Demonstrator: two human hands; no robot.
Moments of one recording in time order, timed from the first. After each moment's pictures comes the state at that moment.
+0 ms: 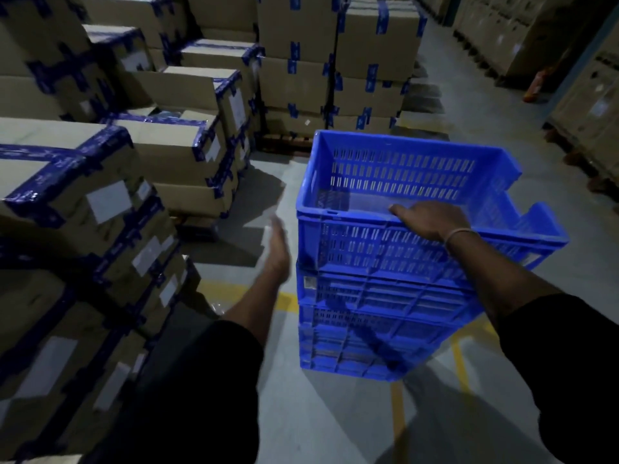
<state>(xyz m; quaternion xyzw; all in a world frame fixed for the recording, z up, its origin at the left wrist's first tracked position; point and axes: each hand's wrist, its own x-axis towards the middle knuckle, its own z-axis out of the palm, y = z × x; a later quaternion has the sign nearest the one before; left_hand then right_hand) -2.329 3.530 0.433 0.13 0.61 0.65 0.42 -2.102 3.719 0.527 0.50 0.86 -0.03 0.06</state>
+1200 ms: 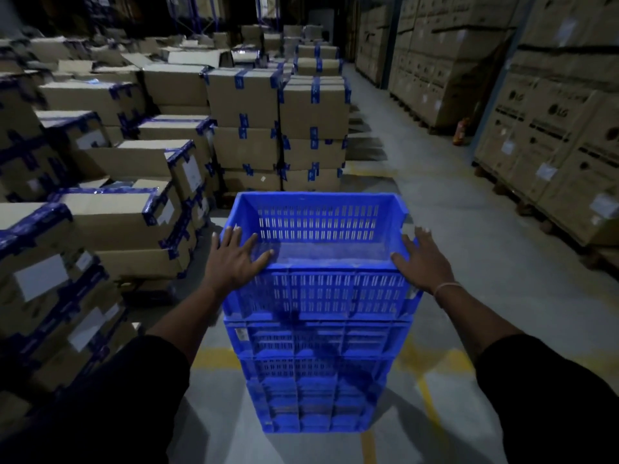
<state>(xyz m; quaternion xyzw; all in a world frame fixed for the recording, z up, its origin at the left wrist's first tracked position) -2.301 3.601 0.509 0.57 0.82 0.02 -0.08 -1.905 3.799 0.515 0.55 0.82 -0.10 -0.11</state>
